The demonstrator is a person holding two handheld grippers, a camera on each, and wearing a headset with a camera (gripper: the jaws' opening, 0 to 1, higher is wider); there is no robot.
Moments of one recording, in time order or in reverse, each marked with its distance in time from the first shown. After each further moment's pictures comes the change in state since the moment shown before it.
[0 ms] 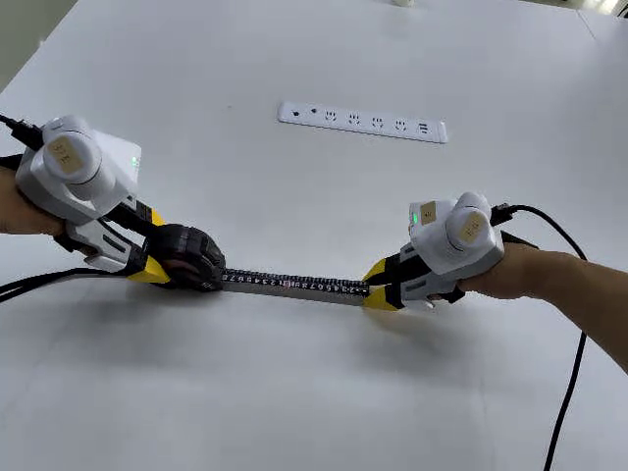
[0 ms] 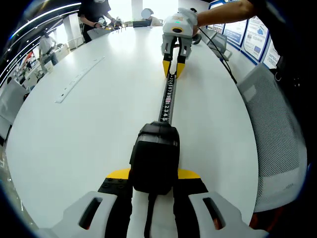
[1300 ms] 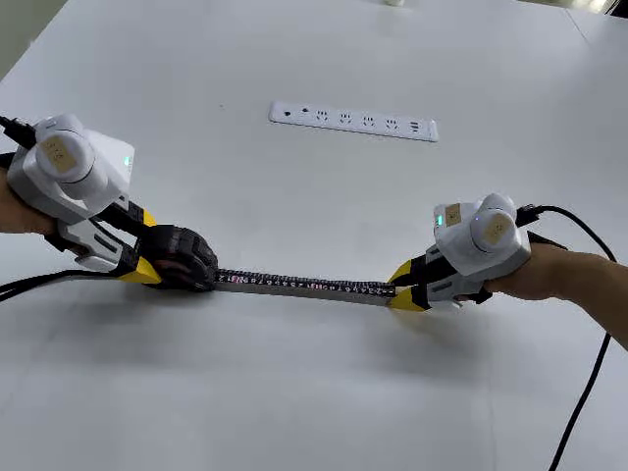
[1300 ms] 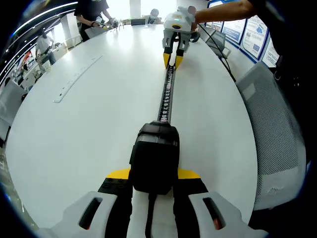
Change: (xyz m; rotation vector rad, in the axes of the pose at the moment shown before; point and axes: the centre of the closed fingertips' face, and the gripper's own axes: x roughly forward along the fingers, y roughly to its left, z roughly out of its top) left arm 0.001 0.001 0.000 0.010 0.021 -0.013; right arm -0.027 -0.002 -0.033 0.037 0.059 -0.037
